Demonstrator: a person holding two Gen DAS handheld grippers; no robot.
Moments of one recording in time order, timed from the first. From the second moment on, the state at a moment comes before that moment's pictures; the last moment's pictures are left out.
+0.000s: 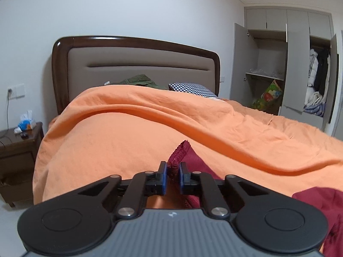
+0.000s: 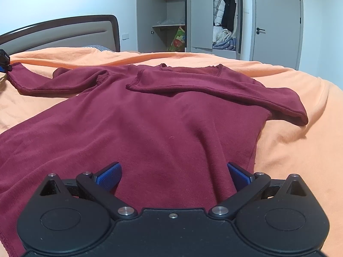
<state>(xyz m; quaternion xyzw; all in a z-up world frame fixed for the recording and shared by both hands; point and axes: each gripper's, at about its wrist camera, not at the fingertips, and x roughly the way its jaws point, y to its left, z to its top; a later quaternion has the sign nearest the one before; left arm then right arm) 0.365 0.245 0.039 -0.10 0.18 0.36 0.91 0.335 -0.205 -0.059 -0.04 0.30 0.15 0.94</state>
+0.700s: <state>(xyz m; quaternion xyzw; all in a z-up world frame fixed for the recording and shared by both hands) 0.425 0.156 0.217 -0.01 -0.03 0.22 0.98 0.332 -0.237 -0.036 0.06 0.29 0.16 0.94</state>
